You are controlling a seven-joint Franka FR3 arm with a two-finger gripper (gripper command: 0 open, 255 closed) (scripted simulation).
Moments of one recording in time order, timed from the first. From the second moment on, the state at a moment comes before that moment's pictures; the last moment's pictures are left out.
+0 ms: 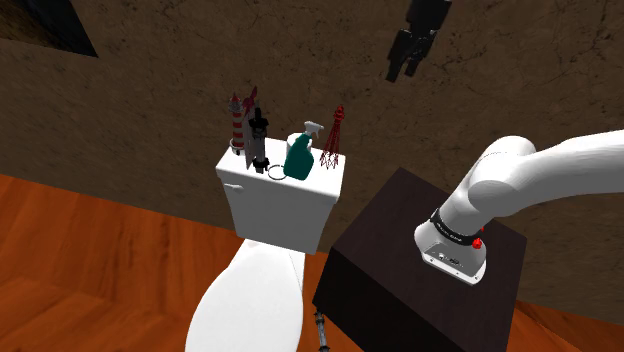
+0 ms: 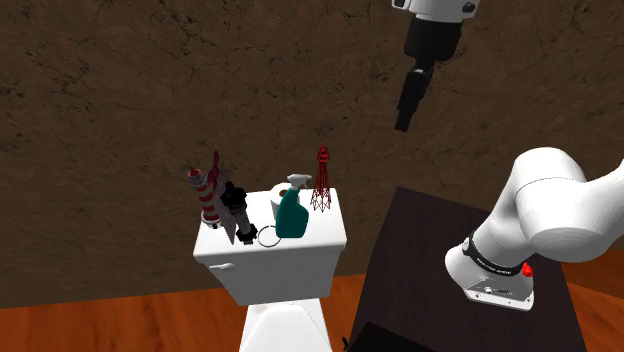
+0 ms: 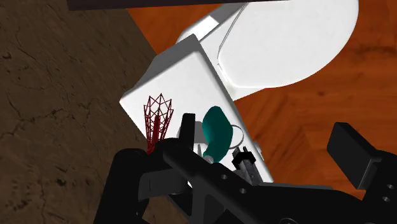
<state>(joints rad) -0.02 -0.77 -0.01 -2.31 0.11 1.53 0.07</state>
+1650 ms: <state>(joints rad) -0.14 -0.23 -0.07 -2.46 0.09 2.49 0.12</state>
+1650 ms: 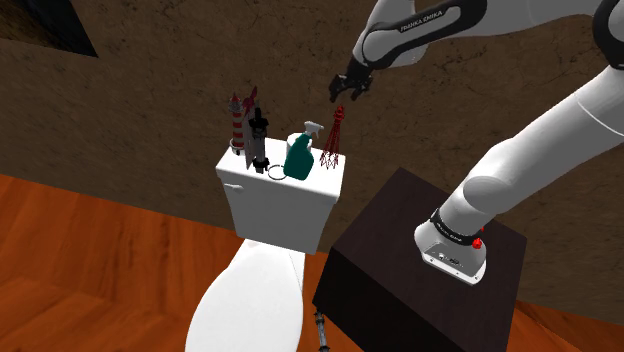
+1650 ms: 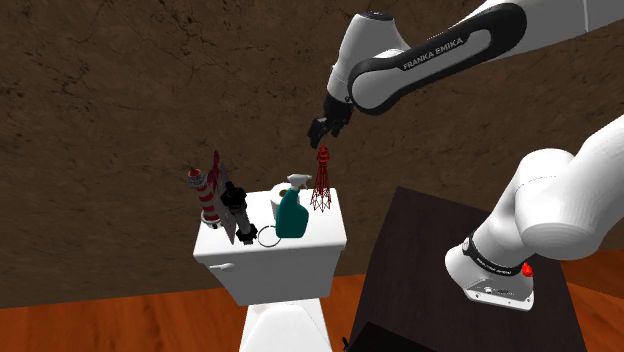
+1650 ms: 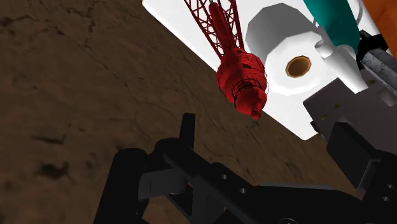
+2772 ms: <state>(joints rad) -0.13 -0.15 -0.07 -2.49 0.12 2.62 0.10</state>
